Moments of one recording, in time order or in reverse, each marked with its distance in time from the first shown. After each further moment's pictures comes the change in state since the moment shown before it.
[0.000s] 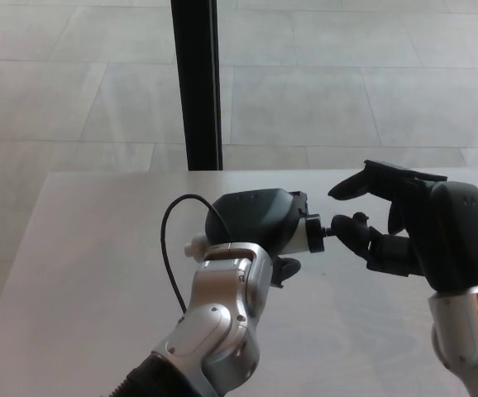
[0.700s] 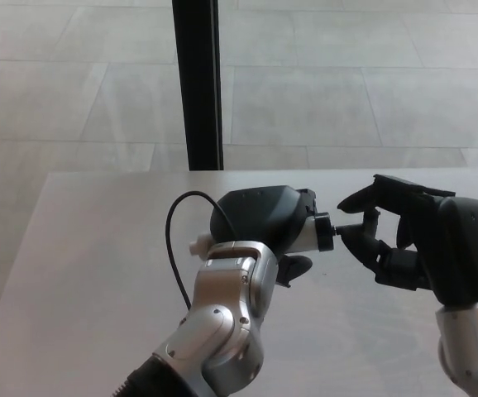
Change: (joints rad) left_arm 0.003 0.004 -0.005 -0.082 -0.003 0.023 -0.033; right_arm 0.040 -0.005 -0.020 0.021 -0.006 -0.020 -0.021
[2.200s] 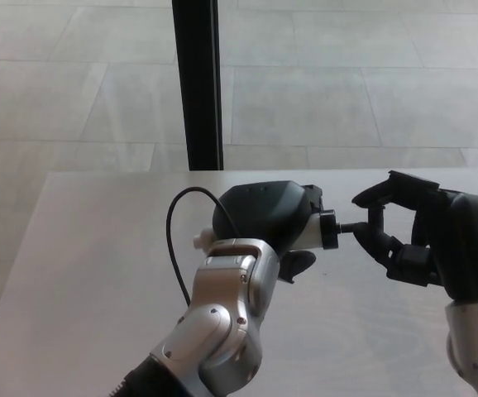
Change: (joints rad) left_arm 0.003 0.007 0.002 -0.029 -0.002 -0.023 0.006; right_arm -0.017 0.002 -0.036 0.038 0.010 0.020 0.014
